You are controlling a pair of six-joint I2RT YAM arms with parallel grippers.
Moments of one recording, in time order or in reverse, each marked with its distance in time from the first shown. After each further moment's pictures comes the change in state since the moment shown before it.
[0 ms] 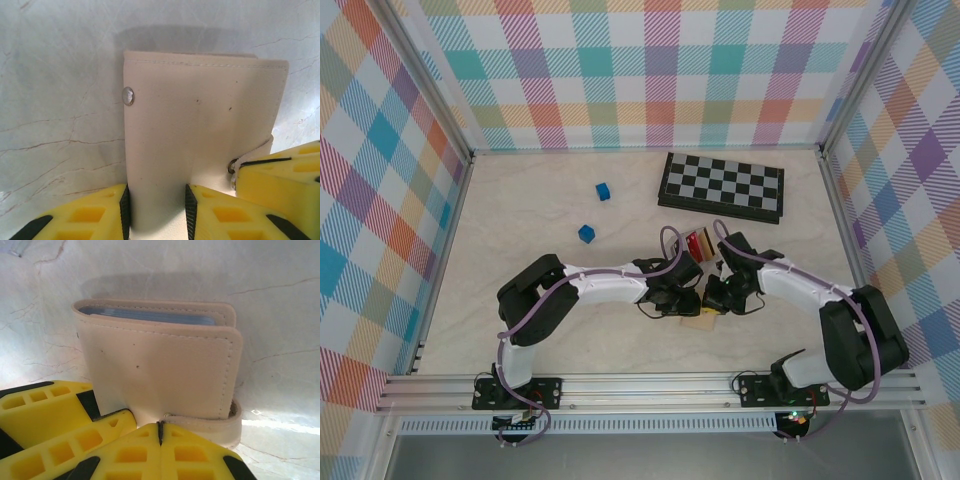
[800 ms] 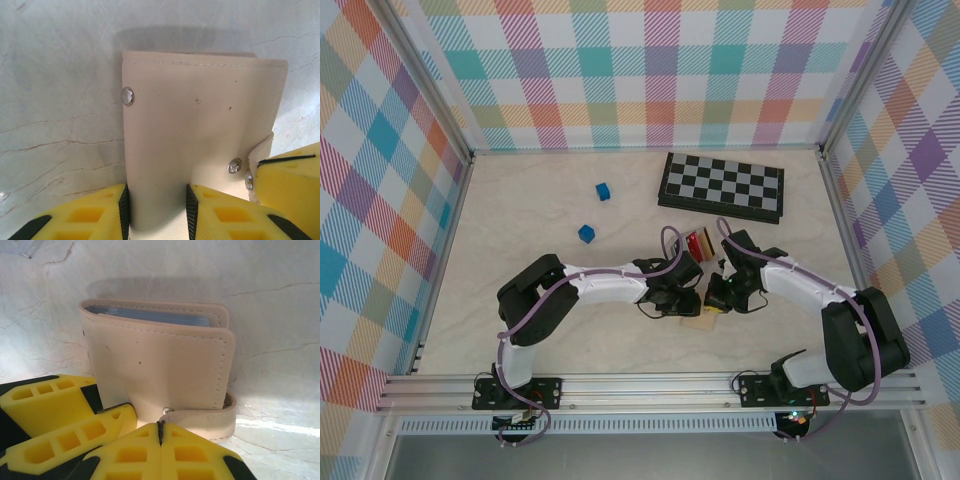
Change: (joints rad) left arm 0.000 0.000 0.000 -0.001 0.000 0.015; right arm -0.023 -0.001 0.014 -0.034 -0.029 -0.046
